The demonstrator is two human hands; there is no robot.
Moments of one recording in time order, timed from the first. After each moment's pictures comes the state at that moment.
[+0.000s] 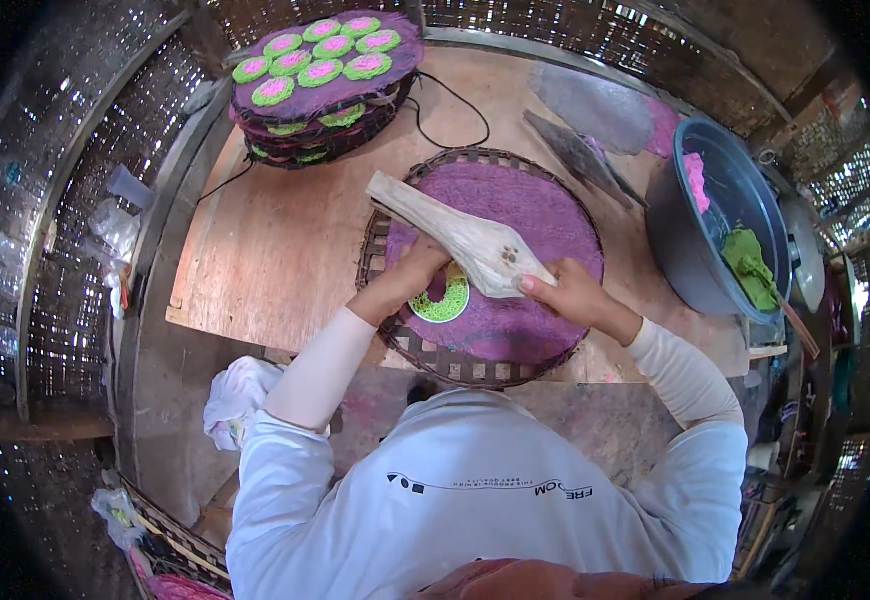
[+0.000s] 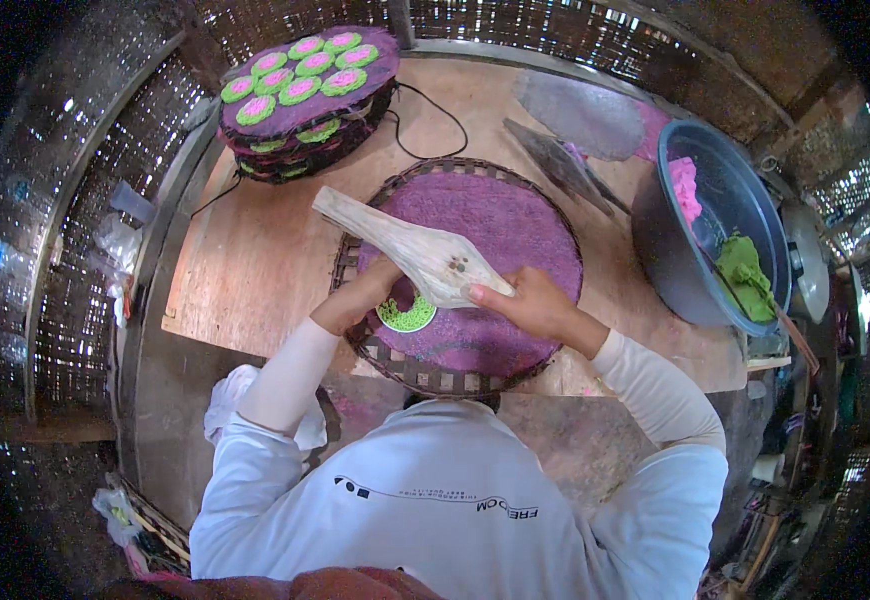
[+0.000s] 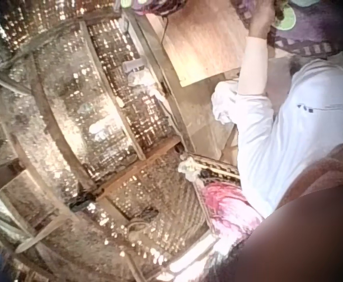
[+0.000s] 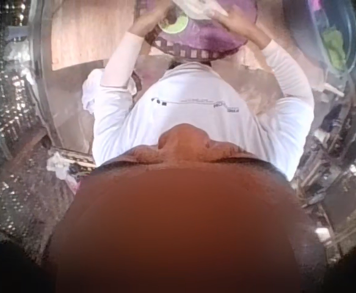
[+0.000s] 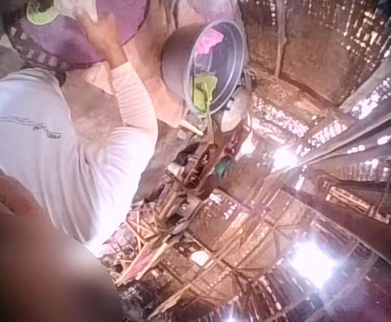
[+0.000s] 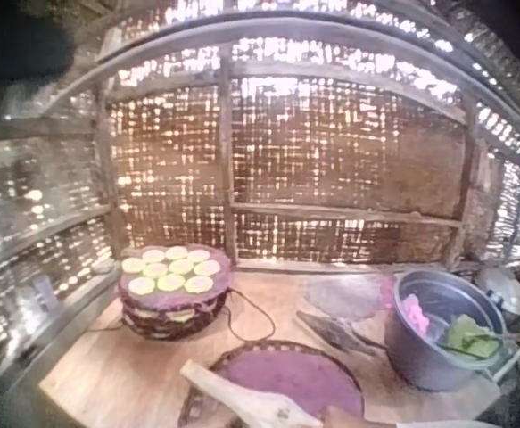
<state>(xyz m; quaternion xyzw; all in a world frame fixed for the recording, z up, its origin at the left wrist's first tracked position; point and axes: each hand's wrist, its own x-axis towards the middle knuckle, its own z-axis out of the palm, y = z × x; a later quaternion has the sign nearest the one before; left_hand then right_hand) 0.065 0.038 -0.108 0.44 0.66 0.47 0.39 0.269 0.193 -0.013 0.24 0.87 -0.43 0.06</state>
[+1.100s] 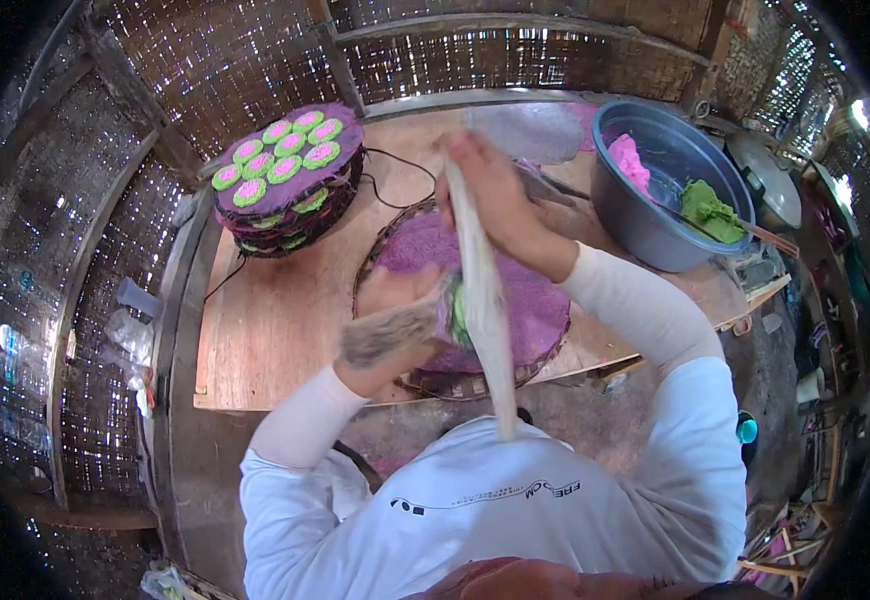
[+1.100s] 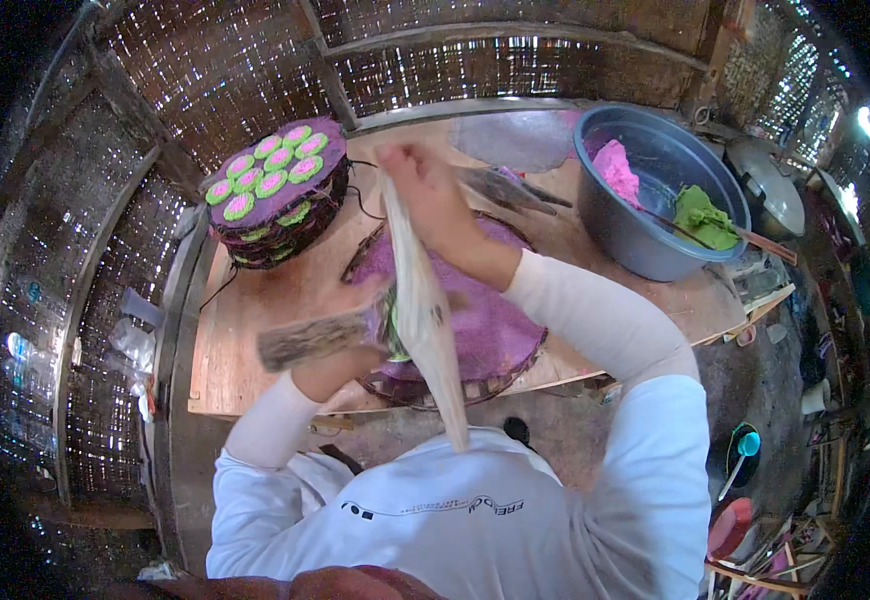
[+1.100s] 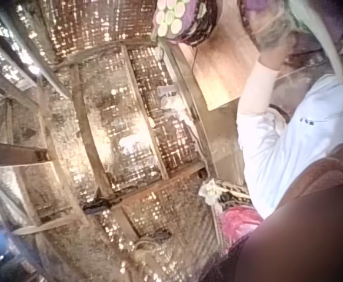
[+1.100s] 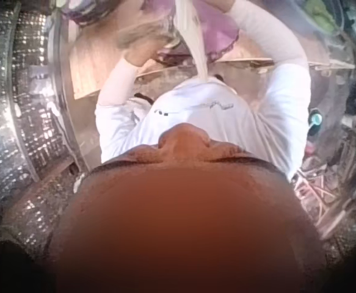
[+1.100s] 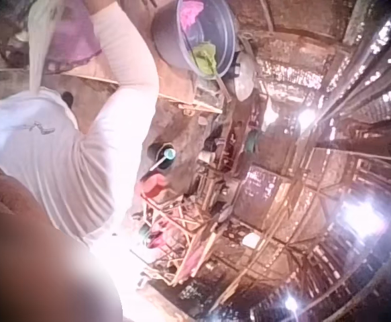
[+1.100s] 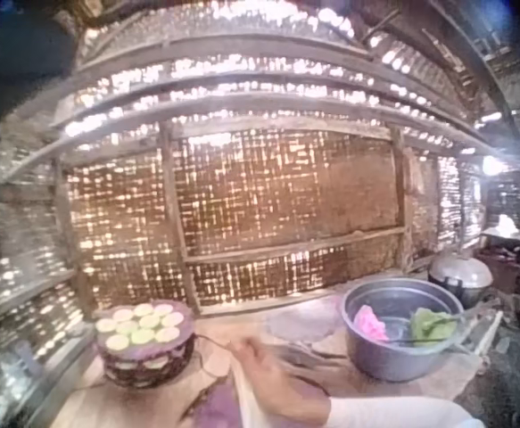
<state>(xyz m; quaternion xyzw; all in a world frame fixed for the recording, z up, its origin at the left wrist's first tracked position) 0.132 -0.001 0.078 0.75 0.58 0.26 -0.19 0.206 0.160 0.099 0.06 0.69 -0.58 -0.43</state>
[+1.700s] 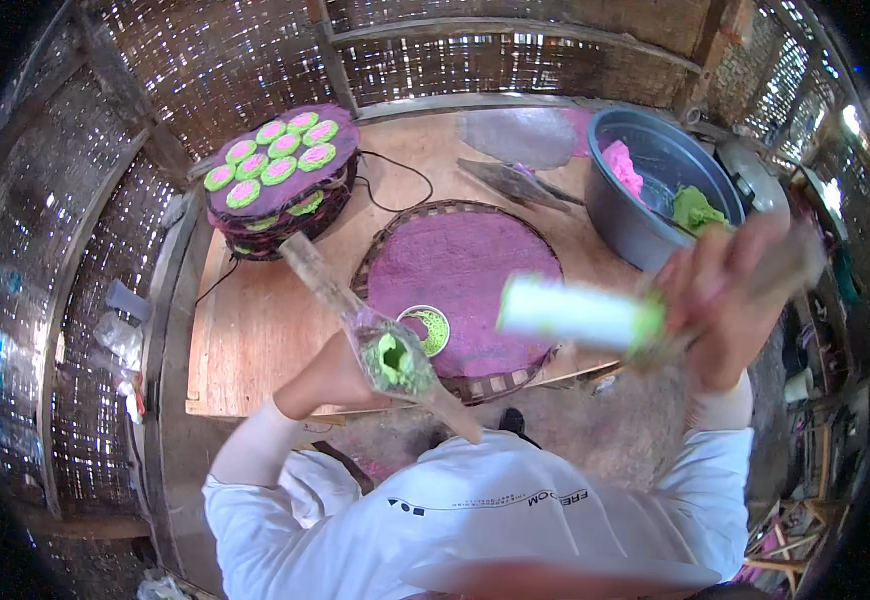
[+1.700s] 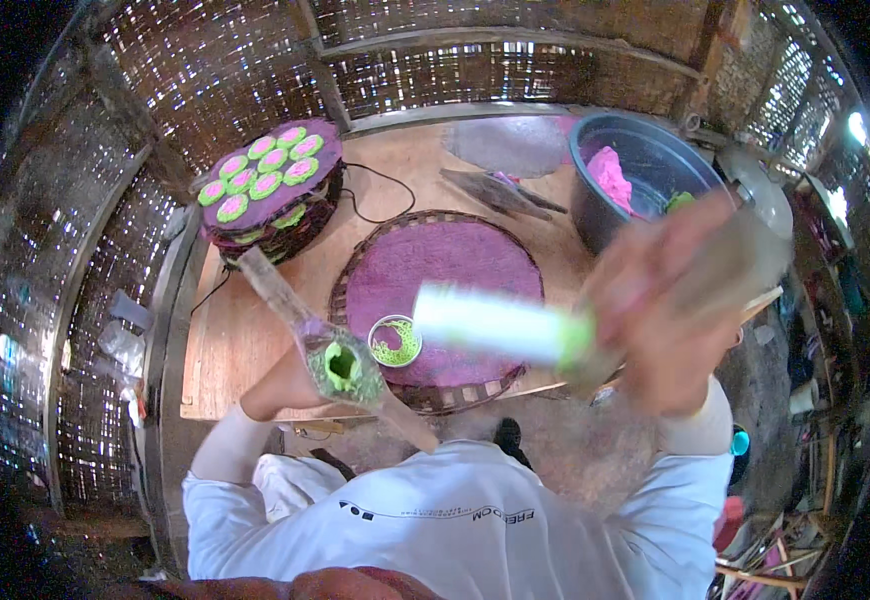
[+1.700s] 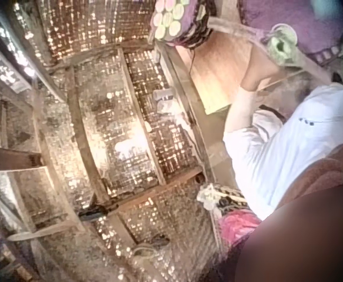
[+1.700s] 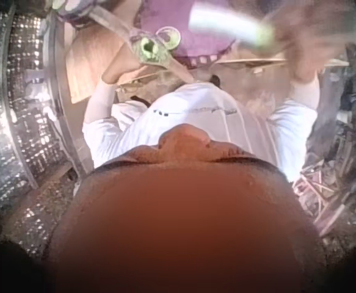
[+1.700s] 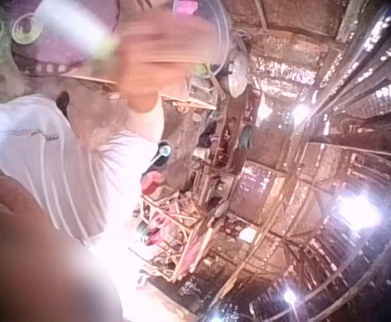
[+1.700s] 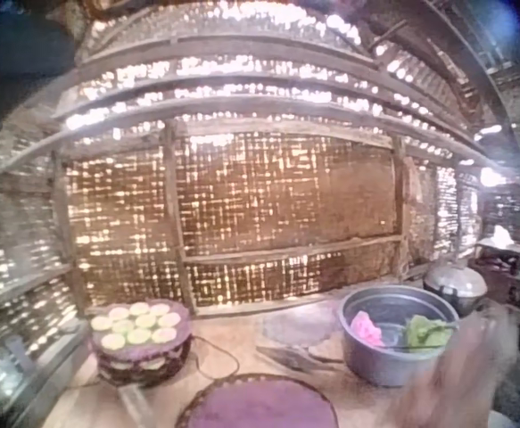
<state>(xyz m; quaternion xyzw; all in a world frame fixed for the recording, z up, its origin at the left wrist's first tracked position) 0.098 -0.057 0.053 0.65 0.59 0.34 0.33 0.371 0.082 0.171 0.06 0.68 -0.47 -0.57</state>
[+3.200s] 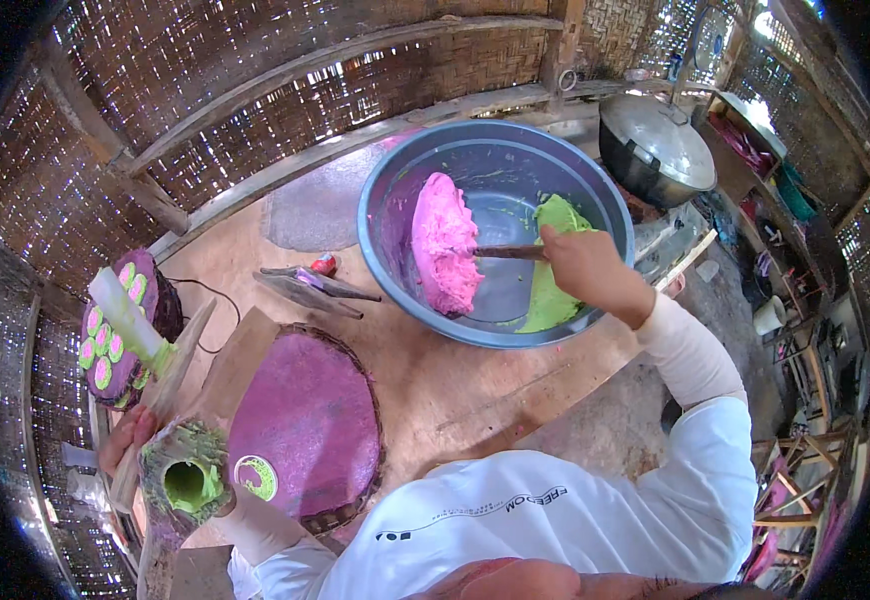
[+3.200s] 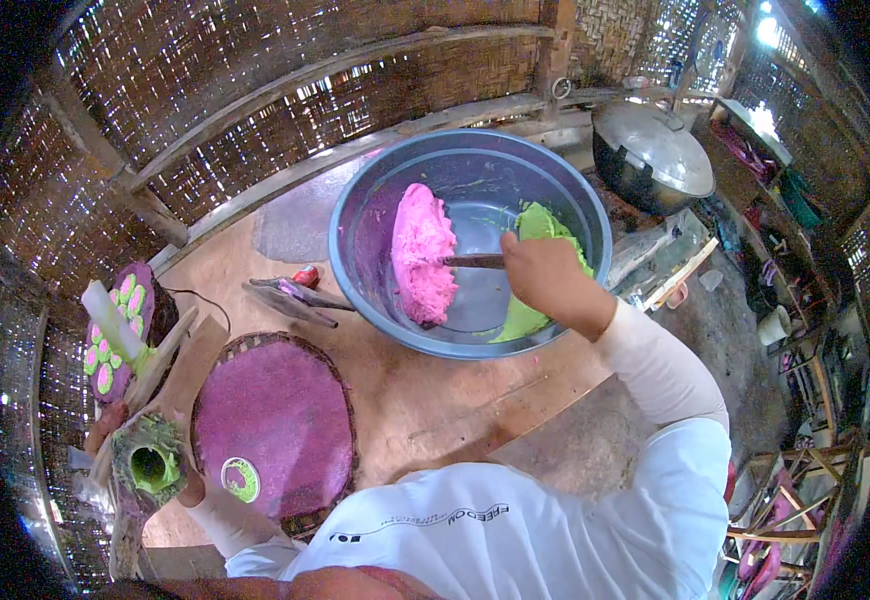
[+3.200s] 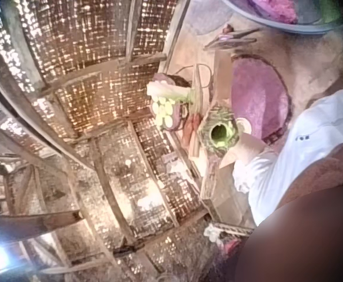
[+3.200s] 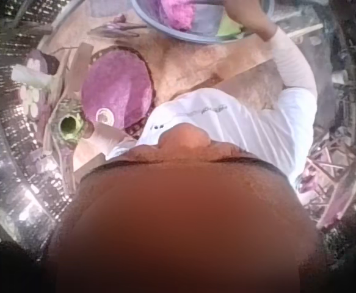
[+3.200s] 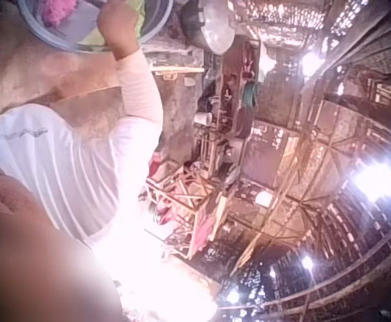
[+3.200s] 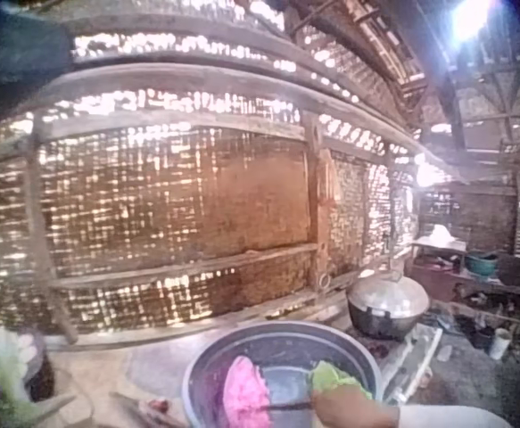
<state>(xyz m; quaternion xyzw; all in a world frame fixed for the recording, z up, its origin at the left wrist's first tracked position) 0.198 0.162 0.103 0.46 0.56 0.49 -0.49 0.540 0.444 0.072 0.41 0.90 0.11 -0.03</state>
